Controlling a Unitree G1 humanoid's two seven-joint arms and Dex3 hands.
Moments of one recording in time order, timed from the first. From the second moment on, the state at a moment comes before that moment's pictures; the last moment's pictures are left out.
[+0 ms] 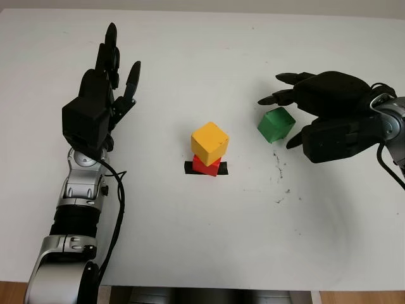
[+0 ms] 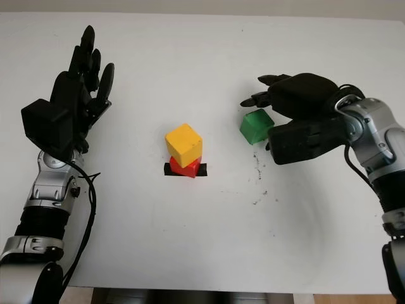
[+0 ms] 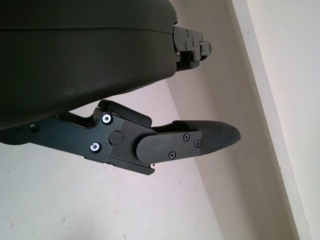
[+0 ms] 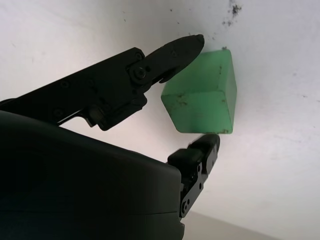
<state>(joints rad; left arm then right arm) -0.65 0.27 0.13 0.45 0.04 -0.21 -0.01 -0.80 -0.86 0.28 0.49 -0.65 -0.41 0.34</state>
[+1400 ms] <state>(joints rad) -0.64 0.27 0.13 0.42 0.04 -0.18 -0.03 -0.78 -0.74 0.10 0.41 -0.30 -0.15 0.46</state>
